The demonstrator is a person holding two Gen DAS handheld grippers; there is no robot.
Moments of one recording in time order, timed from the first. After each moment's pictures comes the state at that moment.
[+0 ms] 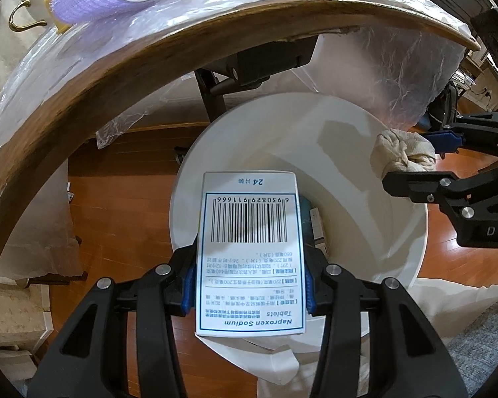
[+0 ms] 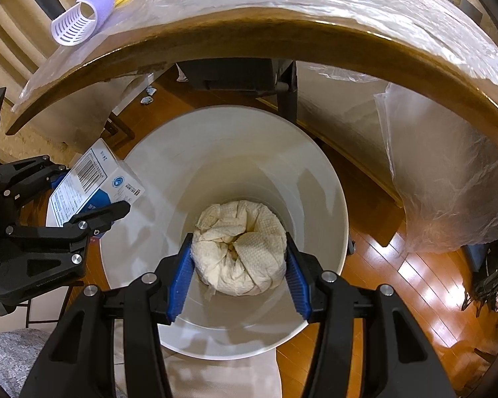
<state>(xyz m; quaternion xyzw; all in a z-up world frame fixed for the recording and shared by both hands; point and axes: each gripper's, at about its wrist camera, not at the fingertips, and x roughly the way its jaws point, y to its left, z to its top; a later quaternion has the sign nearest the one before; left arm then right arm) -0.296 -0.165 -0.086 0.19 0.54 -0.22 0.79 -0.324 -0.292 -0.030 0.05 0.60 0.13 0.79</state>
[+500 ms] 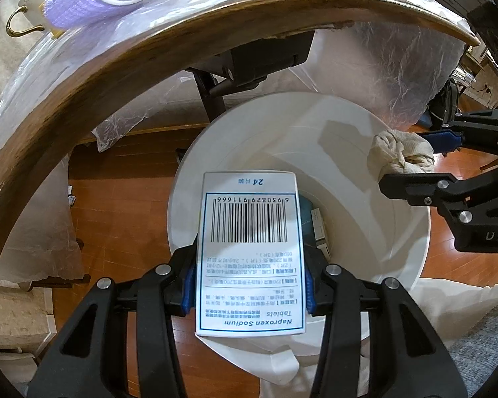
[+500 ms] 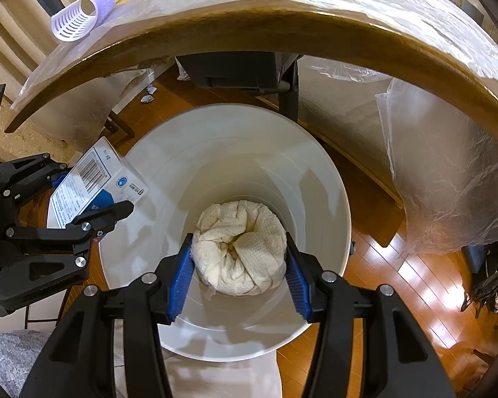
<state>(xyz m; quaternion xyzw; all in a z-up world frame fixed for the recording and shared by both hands) -0.297 -0.166 -0.088 0.20 0.54 -0.22 0.79 -0.326 -0.290 -0.031 0.05 0.60 0.13 0.79</state>
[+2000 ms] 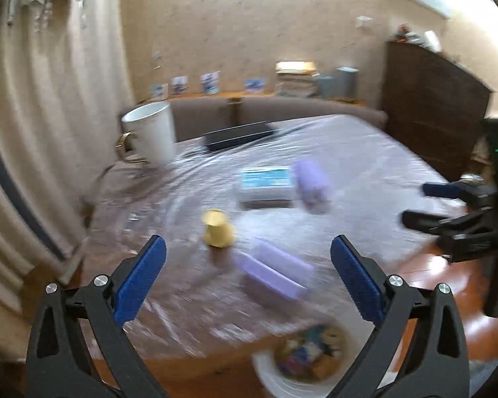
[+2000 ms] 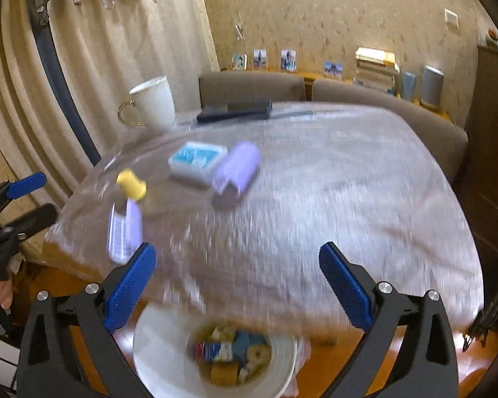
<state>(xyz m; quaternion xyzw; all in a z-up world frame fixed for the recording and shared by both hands) -0.244 -0.083 0.096 0.10 0.33 -0.18 0.92 -0.262 -0.323 0.123 0.07 0.40 0.09 0.91</state>
